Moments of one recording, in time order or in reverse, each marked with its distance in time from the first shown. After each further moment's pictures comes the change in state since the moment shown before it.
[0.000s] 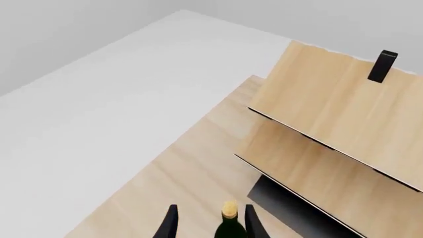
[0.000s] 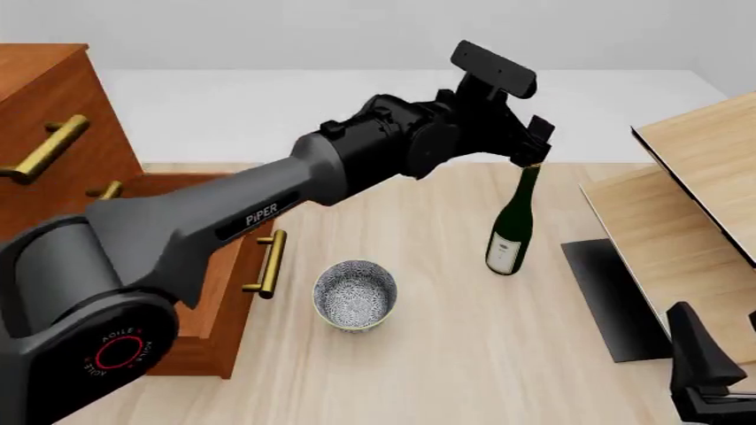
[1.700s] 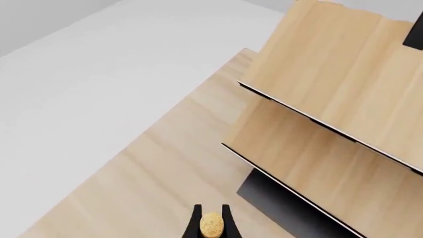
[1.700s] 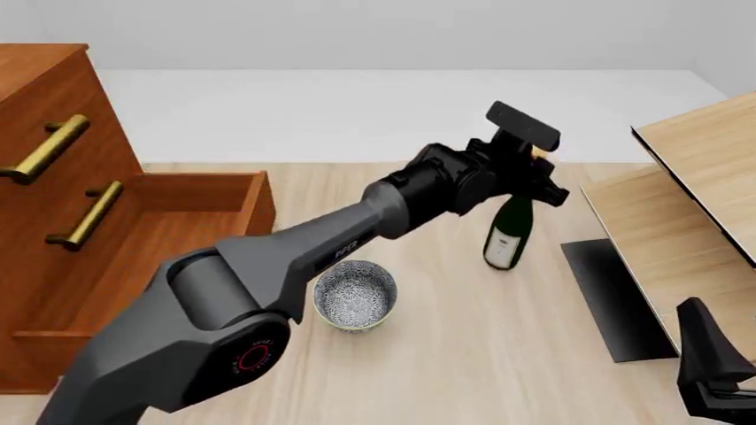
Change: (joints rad) left arm -0.029 0.320 -0.314 0.082 -0.031; right arm -0.036 -0.001 0.001 -0.021 0.052
